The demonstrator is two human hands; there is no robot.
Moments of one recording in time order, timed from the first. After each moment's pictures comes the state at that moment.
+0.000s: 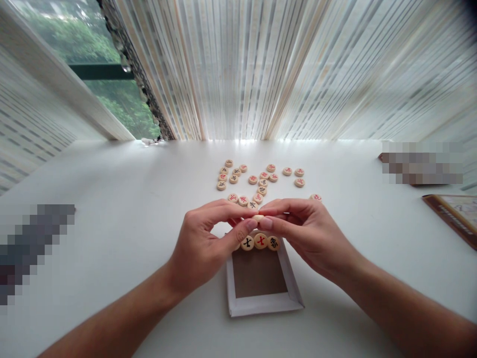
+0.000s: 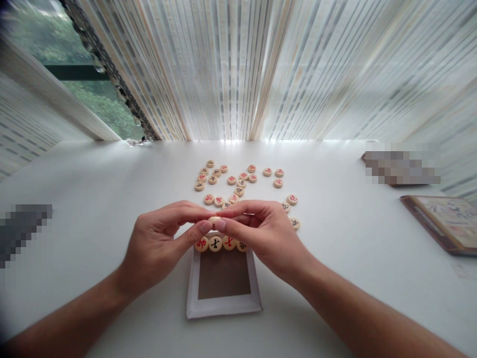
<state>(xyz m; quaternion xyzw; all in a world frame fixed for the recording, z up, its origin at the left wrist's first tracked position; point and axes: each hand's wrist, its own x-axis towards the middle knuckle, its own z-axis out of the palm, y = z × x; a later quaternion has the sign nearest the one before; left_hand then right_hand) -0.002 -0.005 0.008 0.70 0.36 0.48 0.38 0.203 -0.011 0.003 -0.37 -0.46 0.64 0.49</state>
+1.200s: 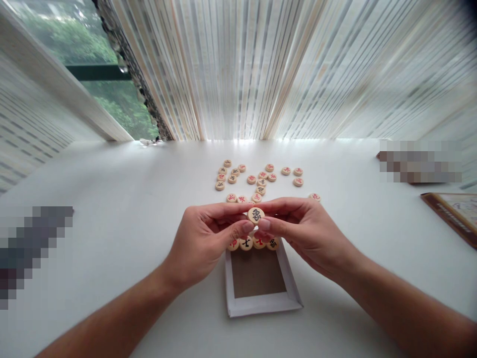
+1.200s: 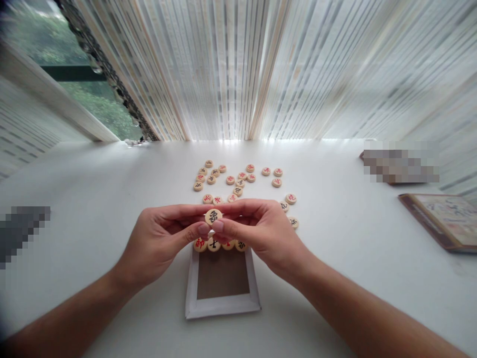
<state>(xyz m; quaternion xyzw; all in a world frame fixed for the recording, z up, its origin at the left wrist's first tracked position) 0.004 -0.004 0.013 0.52 0.32 0.47 0.64 0.205 -0.008 0.003 -0.34 -0.42 0.70 0.47</state>
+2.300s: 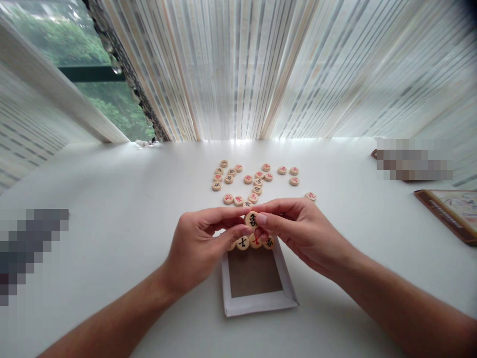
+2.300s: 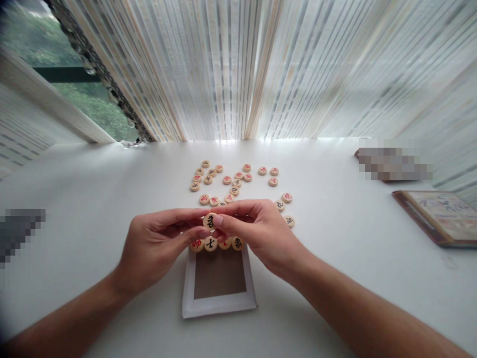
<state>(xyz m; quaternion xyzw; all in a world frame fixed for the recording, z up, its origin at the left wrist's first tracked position) 0.000 -0.008 0.004 0.63 0.38 0.48 0.48 0.206 -0.007 0.008 -0.37 -0.44 0.68 0.45</state>
